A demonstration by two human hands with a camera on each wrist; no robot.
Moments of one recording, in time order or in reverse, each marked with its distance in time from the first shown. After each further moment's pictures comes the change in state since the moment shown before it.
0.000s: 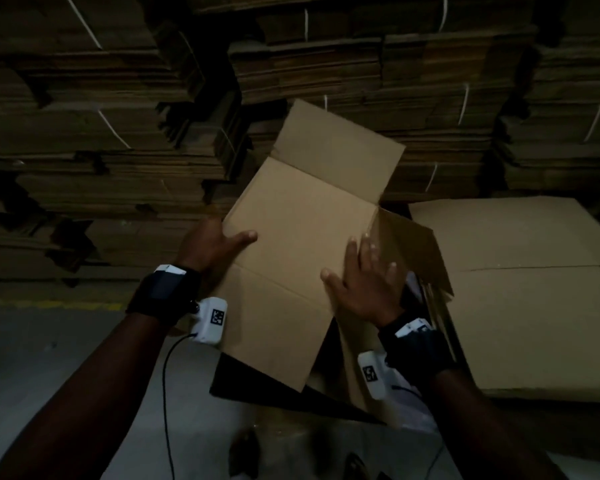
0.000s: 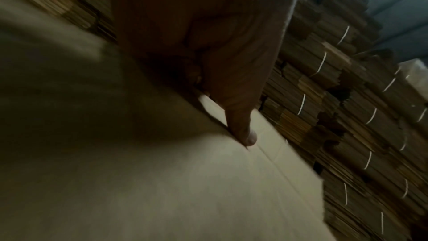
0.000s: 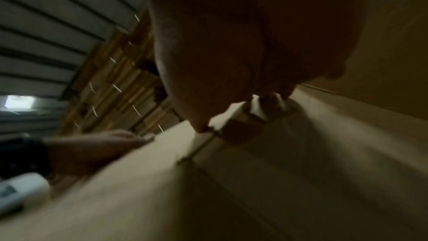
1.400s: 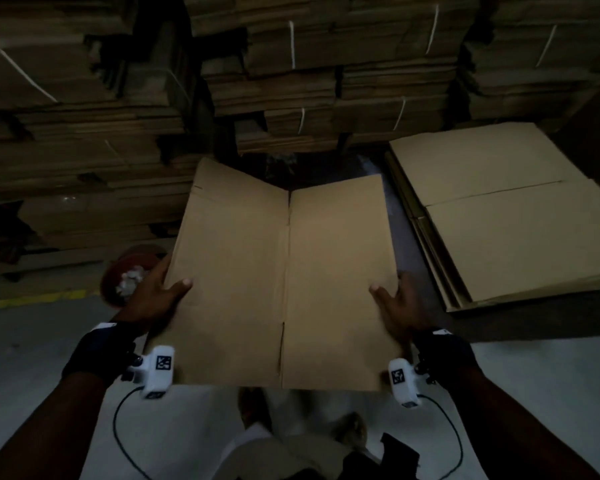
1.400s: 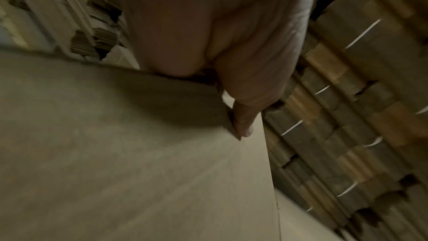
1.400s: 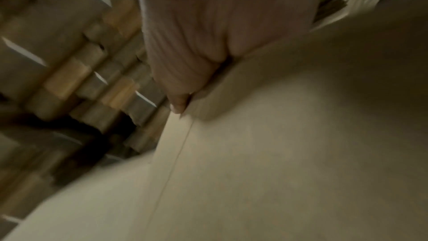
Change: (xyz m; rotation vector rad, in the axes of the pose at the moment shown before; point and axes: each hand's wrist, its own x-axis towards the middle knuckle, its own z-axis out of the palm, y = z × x) left_hand -0.065 -0.179 0.003 -0.362 -0.285 -0.047; right_hand -0.079 0.086 0.148 0.765 0.409 0.399
